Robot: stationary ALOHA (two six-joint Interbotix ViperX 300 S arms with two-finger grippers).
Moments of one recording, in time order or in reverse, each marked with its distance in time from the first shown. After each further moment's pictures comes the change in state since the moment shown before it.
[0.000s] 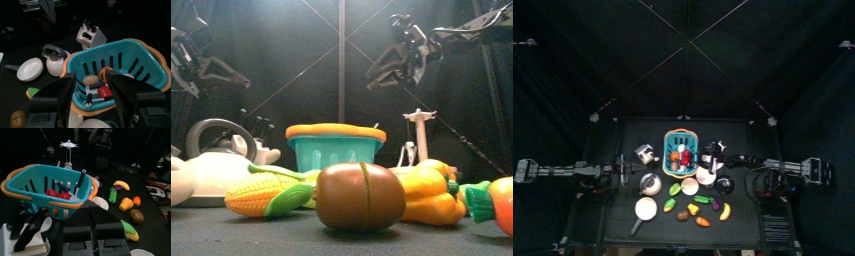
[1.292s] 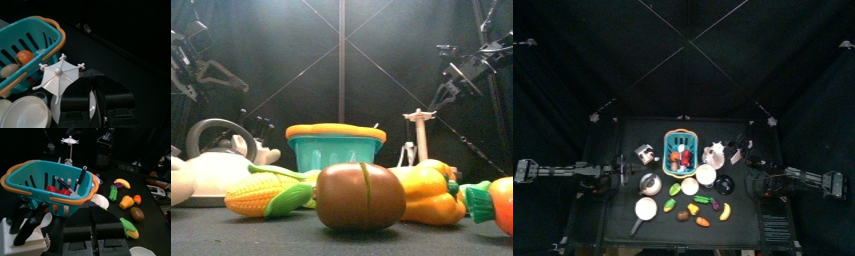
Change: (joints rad) left arm 0.003 0.000 0.015 -0.014 0.000 0.000; right arm -0.103 -0.344 0.272 0.075 0.538 0.000
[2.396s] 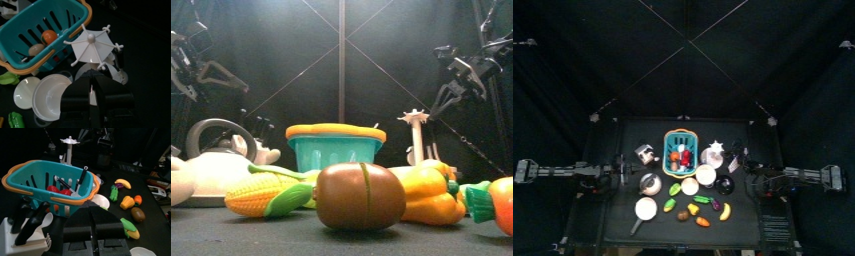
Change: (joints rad) left arm 0.005 0.000 0.000 0.000 0.000 0.000; right arm 0.202 0.017 0.011 0.189 0.014 0.000
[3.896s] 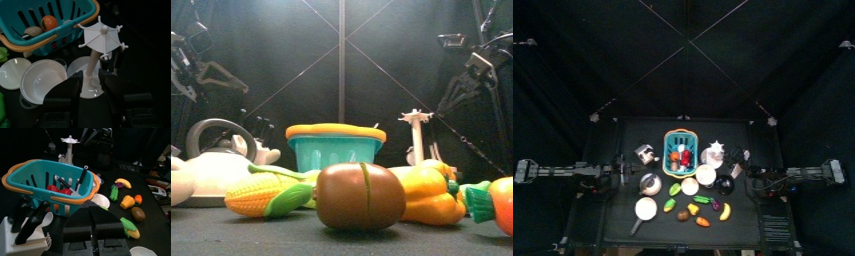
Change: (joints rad) left arm 0.000 0.000 0.003 0.000 0.000 -0.002; right arm 0.137 -0.055 0.009 -0.025 0.169 -0.175
